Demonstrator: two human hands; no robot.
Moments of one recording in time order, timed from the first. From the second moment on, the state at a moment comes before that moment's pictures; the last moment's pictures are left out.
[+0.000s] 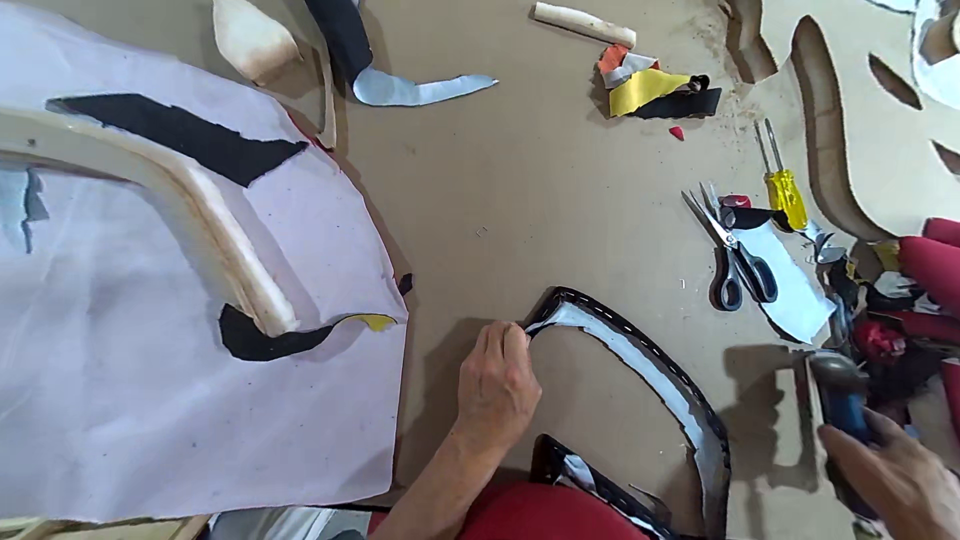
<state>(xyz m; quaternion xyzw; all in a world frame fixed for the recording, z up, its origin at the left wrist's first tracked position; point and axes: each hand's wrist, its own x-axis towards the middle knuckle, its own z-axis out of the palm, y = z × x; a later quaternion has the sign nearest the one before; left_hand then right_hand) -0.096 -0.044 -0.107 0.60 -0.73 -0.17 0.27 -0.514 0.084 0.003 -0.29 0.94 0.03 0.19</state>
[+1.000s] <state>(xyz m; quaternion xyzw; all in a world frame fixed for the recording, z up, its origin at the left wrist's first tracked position) -0.078 -0.053 -0.112 0.55 -0.73 -0.26 0.31 -0.290 -0.011 0.042 -0.59 0.74 -0.02 0.32</state>
